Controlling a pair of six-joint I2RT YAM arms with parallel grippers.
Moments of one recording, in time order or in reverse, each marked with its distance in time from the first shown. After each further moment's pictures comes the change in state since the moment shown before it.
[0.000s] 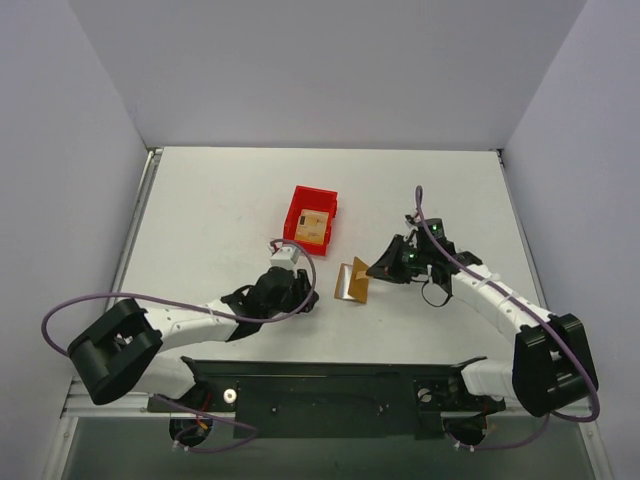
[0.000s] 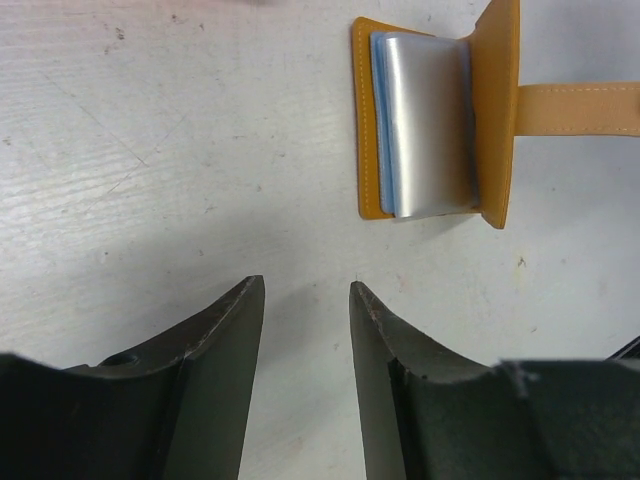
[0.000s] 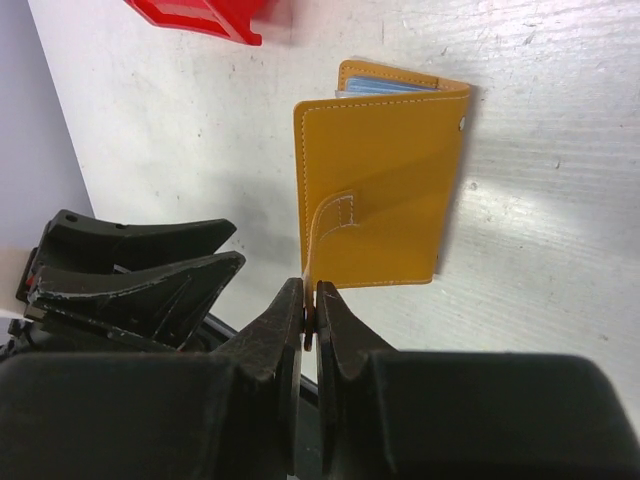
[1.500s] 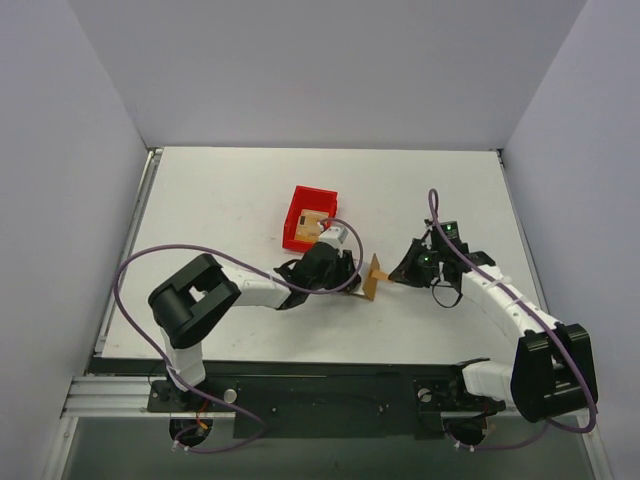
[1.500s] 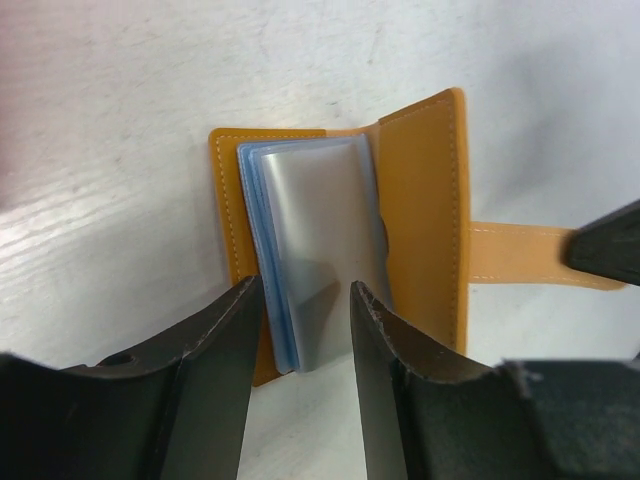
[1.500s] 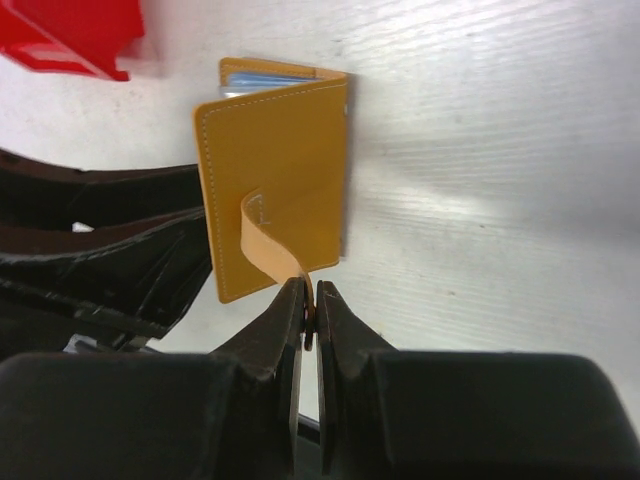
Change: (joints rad) left arm -0.011 0.505 0.383 0.177 0.139 0.037; right arm -0.121 -0.031 0.000 -0.155 0.085 -0.113
